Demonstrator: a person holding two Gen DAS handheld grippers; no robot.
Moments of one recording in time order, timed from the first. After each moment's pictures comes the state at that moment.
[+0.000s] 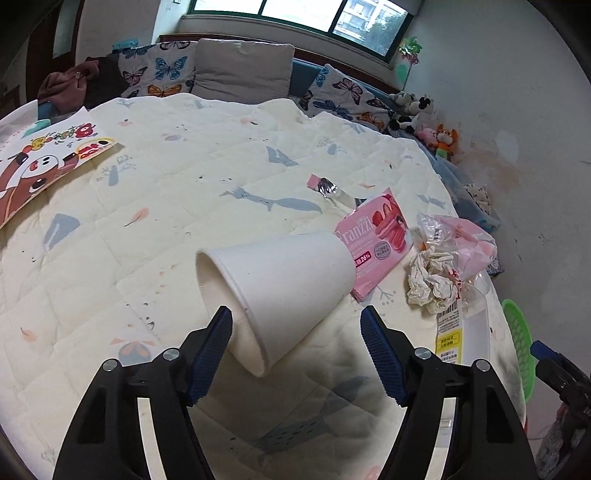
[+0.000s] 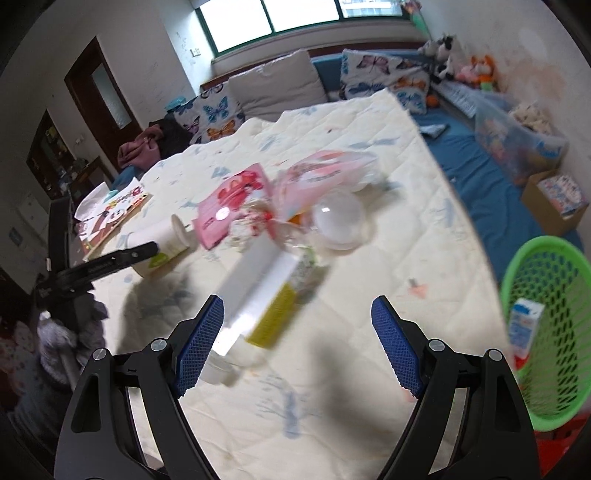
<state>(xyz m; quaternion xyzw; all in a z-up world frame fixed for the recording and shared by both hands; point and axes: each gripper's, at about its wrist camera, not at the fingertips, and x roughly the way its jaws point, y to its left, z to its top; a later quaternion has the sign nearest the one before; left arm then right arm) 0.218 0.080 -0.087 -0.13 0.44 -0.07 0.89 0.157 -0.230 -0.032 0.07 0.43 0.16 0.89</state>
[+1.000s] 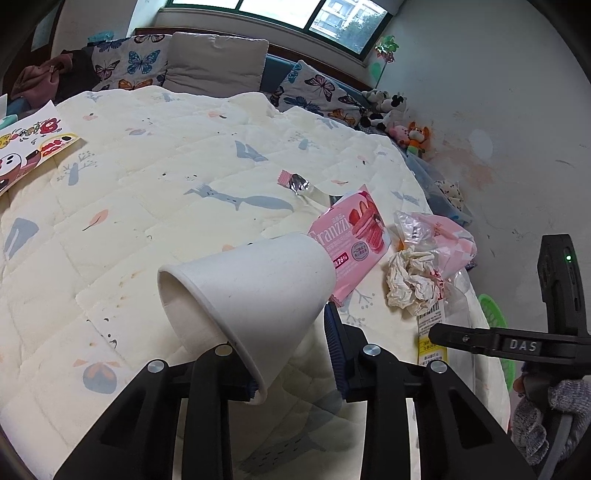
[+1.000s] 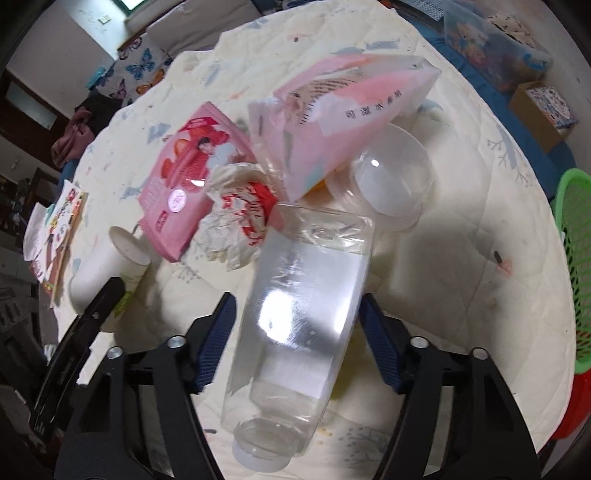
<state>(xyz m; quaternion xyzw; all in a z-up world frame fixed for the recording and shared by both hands) 0.232 0.080 -0.096 -0.16 0.43 -0.14 0.88 0.246 -0.172 -0.077 0.12 0.59 0.05 0.80</state>
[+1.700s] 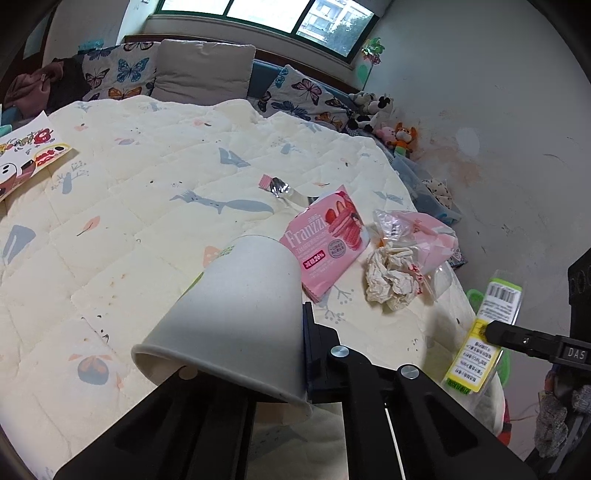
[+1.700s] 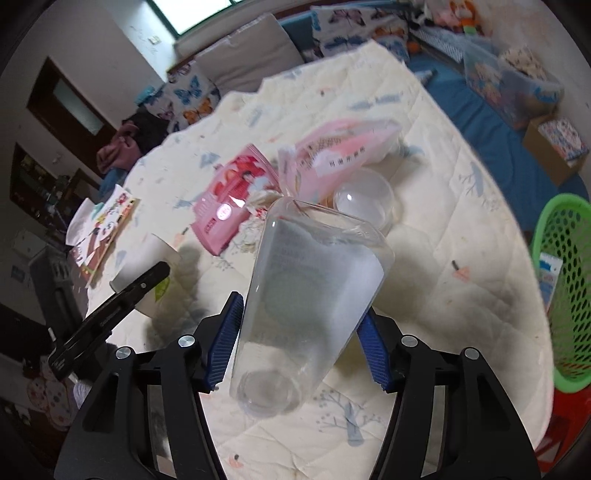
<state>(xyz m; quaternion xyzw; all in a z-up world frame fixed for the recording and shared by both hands) 0.216 0.073 -0.085 -0.15 0.42 -0.16 0.88 0.183 -0.215 -0.021 0.13 0.50 0.13 0.85</state>
